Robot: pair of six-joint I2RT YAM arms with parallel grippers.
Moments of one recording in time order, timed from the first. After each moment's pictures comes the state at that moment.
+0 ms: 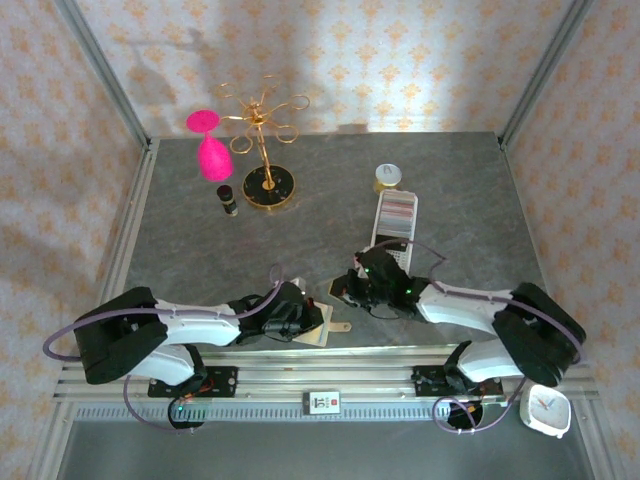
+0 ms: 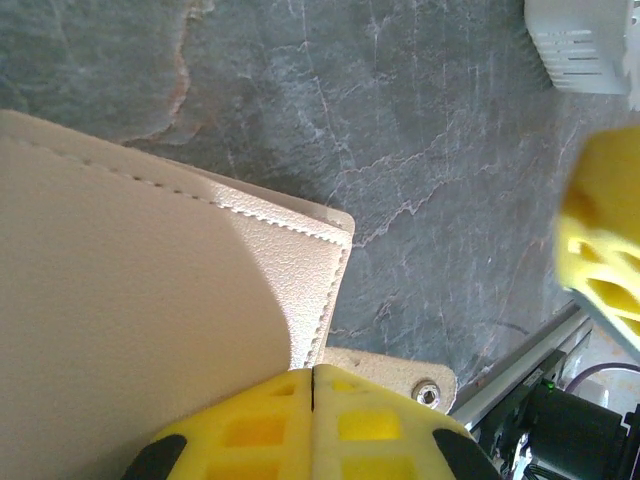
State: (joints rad) left arm -0.98 1.37 0.38 0.24 0.11 -1.33; right arm 0.80 1.37 0.51 0.16 -0.36 1.20
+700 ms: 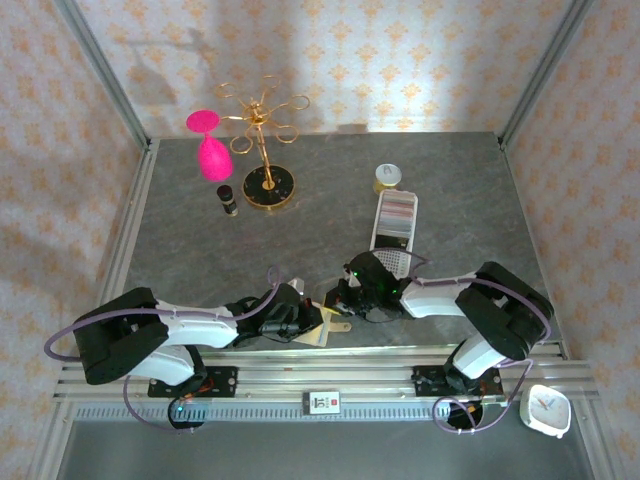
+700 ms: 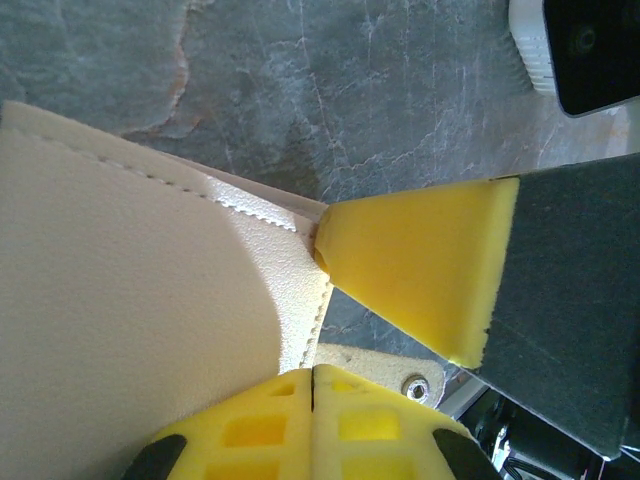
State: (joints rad) left arm -0.97 1.37 0.34 0.31 0.13 -1.36; right arm 0.82 1.55 0.51 0.23 -0.47 1.17
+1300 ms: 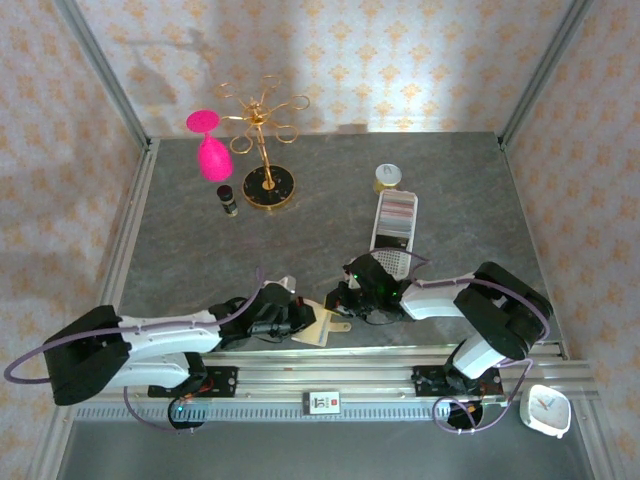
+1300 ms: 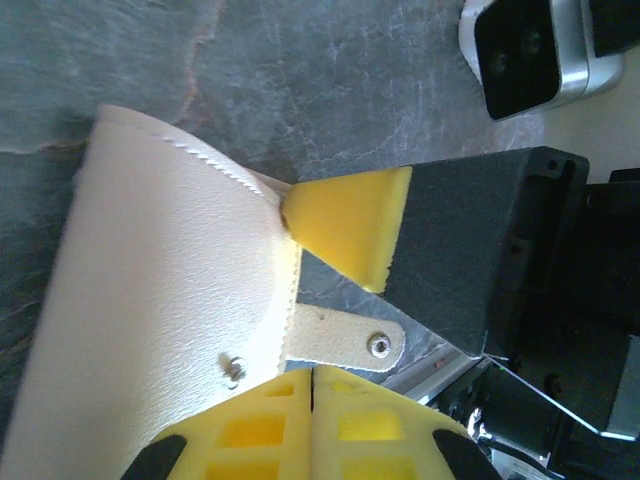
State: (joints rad) left arm -0.97 1.15 0.32 0.13 0.10 -1.35; right arm 0.83 1.55 0.50 0.25 -0.43 1.11
